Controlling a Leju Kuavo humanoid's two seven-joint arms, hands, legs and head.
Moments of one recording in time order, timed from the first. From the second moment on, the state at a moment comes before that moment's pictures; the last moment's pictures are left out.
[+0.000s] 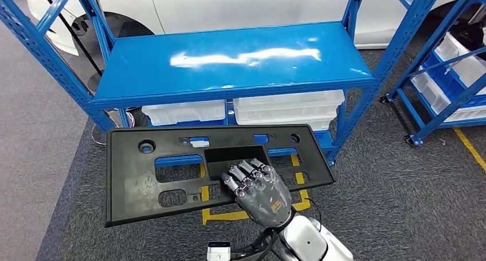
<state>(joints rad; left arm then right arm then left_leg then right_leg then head) -0.05 -0.07 -0.61 -0.23 1.47 0.08 -0.33 -0.28 -0.05 0.78 -1.54 1.48 -0.69 0.00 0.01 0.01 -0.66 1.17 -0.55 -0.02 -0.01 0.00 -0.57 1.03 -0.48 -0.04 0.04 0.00</state>
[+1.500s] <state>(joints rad) -0.04 -0.06 -0.59 -0.23 1.48 0.09 -0.33 -0.17 0.03 0.58 -1.64 1.26 -0.69 -0.26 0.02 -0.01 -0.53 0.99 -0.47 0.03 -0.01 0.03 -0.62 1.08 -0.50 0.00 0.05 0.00</state>
